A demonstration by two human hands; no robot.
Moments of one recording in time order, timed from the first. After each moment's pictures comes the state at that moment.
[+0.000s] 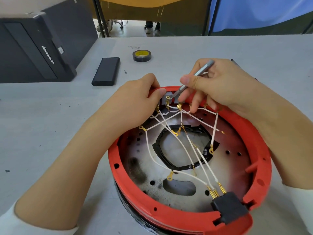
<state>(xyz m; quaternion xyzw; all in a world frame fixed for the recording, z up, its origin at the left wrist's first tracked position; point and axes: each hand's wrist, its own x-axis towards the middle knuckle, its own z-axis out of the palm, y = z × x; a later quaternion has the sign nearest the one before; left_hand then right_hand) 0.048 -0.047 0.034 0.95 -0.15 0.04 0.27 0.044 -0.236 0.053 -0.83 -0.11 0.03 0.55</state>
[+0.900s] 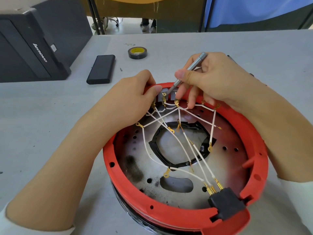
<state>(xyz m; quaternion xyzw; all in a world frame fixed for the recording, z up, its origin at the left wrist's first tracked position) 0.048 -0.047 0.032 0.95 -0.15 0.04 0.27 0.044 -0.233 0.053 -0.85 -0.11 0.02 0.52</state>
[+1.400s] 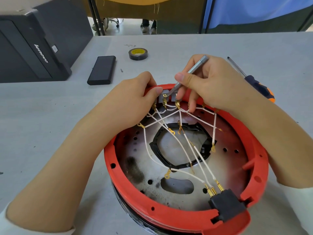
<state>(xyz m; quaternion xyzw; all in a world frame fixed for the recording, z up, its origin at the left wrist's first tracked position) 0.047 -0.046 0.033 0.95 -0.16 0.04 0.26 0.043 -0.234 0.045 -0.85 -0.16 -0.03 0.49</state>
